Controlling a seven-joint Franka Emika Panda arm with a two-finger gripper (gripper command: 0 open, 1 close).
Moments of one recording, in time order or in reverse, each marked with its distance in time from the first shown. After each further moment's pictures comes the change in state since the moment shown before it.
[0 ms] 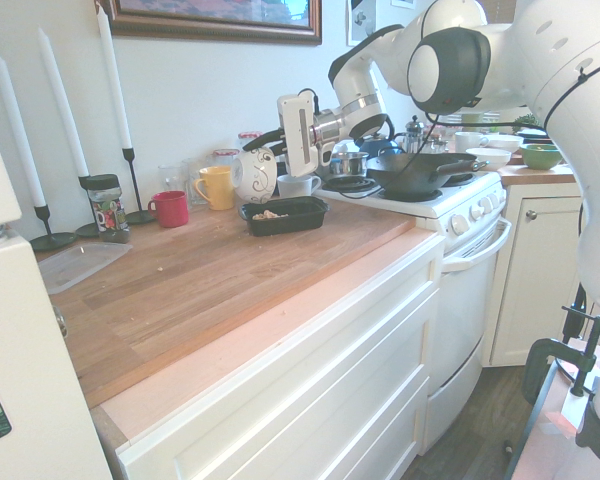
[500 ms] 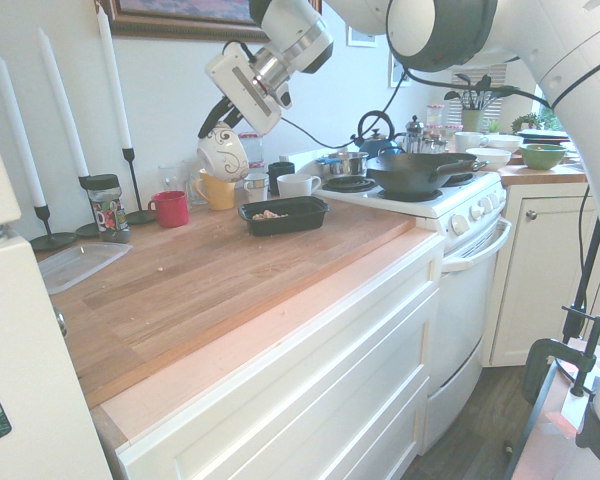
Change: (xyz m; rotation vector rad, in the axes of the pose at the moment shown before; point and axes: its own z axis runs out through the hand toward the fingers) arm -0.102 -0.103 0.136 -0.452 0.323 -0.117
